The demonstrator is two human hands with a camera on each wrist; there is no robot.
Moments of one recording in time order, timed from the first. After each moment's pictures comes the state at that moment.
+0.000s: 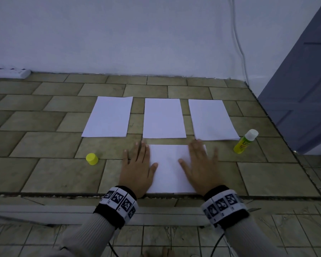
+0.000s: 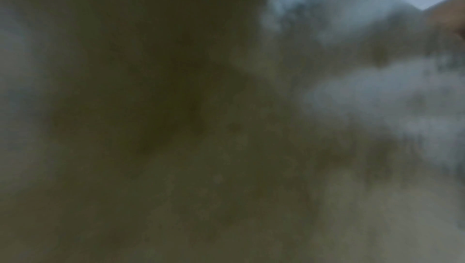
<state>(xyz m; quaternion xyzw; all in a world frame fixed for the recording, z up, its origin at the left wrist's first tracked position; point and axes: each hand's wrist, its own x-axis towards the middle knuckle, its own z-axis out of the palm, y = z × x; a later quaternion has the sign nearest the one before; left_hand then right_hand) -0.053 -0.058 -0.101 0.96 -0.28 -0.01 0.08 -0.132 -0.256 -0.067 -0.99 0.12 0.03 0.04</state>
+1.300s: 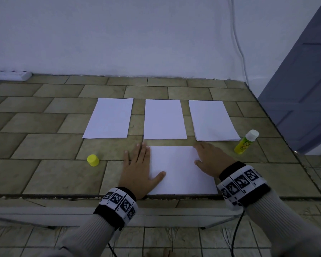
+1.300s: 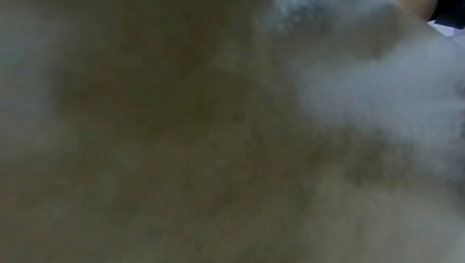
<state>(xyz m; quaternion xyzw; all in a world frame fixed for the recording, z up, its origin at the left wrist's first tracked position) -0.054 -0.055 -0.092 0.95 -0.29 -0.07 0.04 -0.112 -0.295 -0.026 -0.99 0.05 0.15 0.06</state>
